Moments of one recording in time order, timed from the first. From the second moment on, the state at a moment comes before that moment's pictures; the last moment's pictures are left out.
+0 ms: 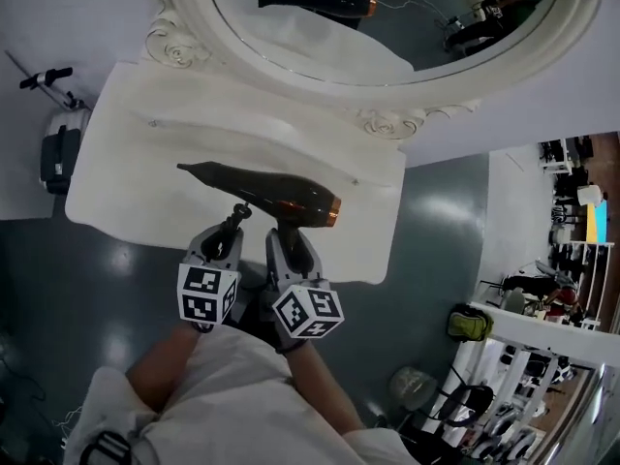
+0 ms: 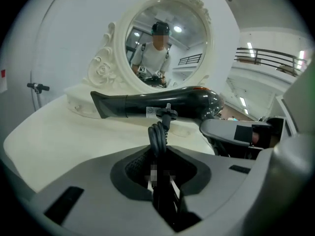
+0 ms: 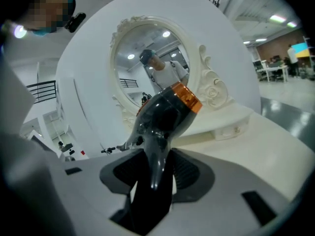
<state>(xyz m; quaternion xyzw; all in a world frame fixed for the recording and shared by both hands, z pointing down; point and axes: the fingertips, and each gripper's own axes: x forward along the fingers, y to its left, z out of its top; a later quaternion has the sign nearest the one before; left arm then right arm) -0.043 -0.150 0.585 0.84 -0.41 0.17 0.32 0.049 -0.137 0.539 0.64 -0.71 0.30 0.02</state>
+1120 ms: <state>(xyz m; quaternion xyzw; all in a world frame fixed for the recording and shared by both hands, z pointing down) -0.050 -0.187 0.646 0.81 -0.40 0.19 0.39 0.079 -0.170 0.615 0.69 -0.60 0.40 0.03</state>
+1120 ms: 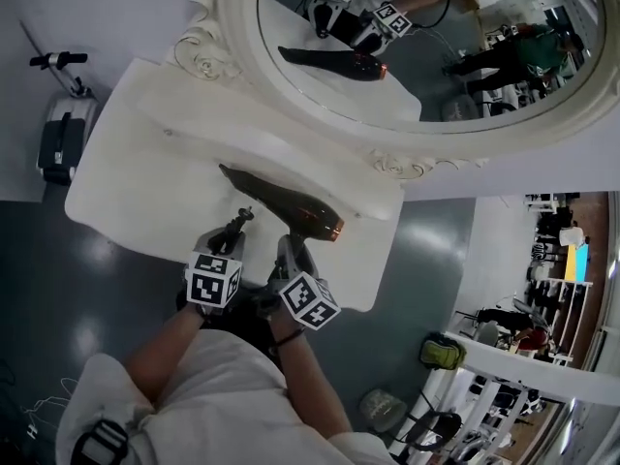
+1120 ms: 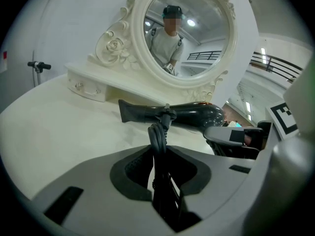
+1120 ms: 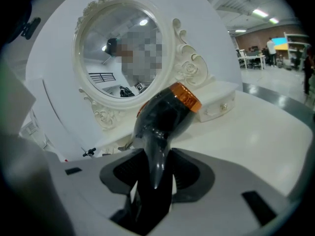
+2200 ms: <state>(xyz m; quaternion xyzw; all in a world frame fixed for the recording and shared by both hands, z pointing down) -0.061 -0.210 0.664 0.81 -0.40 0.23 0.37 0.077 -0.182 0.665 0.69 -0.57 0.45 0.06</state>
